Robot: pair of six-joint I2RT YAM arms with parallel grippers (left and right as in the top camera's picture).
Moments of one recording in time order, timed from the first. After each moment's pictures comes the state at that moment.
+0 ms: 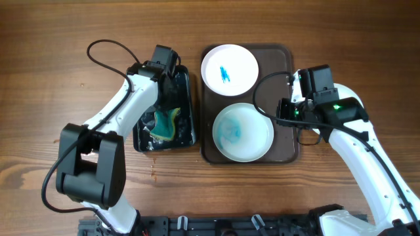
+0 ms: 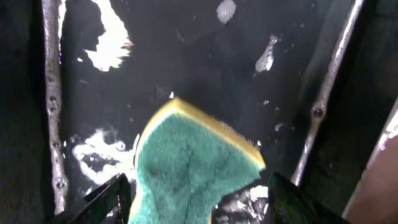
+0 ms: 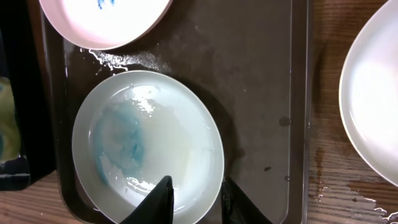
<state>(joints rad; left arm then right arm) -0.29 1.84 1.26 -0.84 -0.09 -0.55 0.22 1.33 1.00 -0.83 -0.14 0.31</state>
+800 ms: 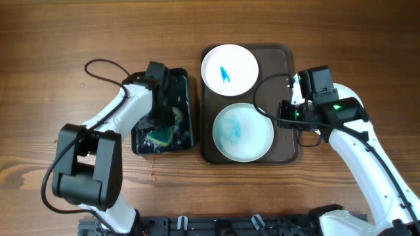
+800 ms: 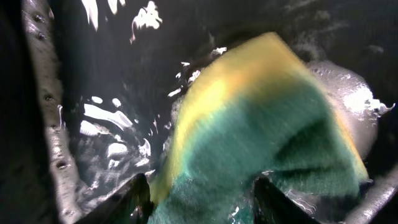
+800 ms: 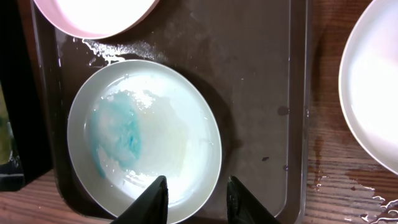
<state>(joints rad) -0.24 1.82 1.10 -0.84 -0.04 -0.52 0.22 1.33 1.00 -0.86 -0.14 0.31</state>
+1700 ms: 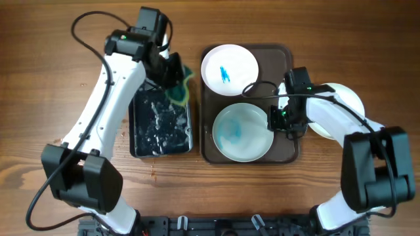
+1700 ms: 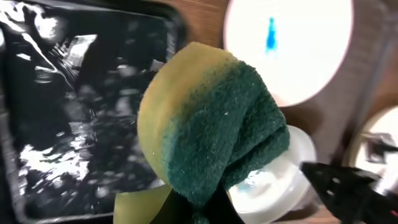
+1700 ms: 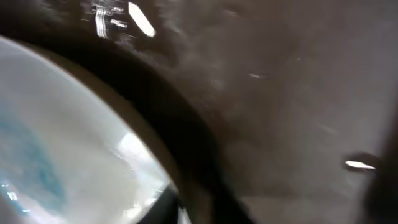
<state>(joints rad) -0.28 1.80 1.67 -1.16 0.21 -0.51 0.17 1.77 0.97 -0.70 -0.26 0.23</state>
